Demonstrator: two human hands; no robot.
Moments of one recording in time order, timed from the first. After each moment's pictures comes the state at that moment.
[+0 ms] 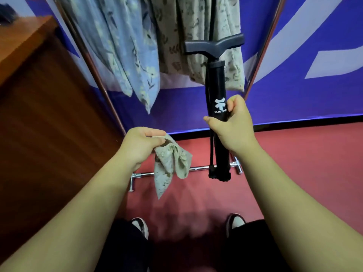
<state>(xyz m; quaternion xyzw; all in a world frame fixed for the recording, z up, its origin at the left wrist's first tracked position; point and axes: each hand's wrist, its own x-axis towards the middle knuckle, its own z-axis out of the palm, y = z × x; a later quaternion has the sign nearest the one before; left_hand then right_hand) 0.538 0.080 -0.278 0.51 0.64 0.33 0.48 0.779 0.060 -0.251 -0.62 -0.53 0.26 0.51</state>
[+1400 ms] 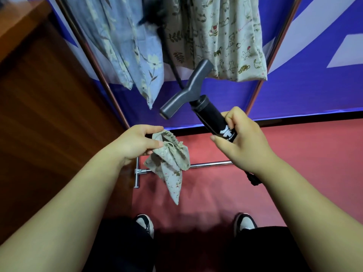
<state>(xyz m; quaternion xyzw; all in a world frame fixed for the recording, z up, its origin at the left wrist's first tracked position) 0.505 0.115 -0.306 0.57 0.61 0.19 0.52 0.789 0.041 -0.276 -0.53 -0.72 0.21 0.40</state>
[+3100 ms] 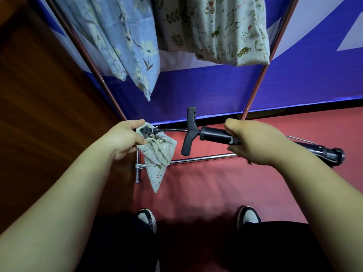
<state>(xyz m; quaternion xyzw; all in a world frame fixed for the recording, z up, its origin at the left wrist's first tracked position) 0.490 0.134 -0.331 0.43 0.67 0.21 0.56 0.827 0.058 -0.299 -0.59 -0.79 0.15 0.05</state>
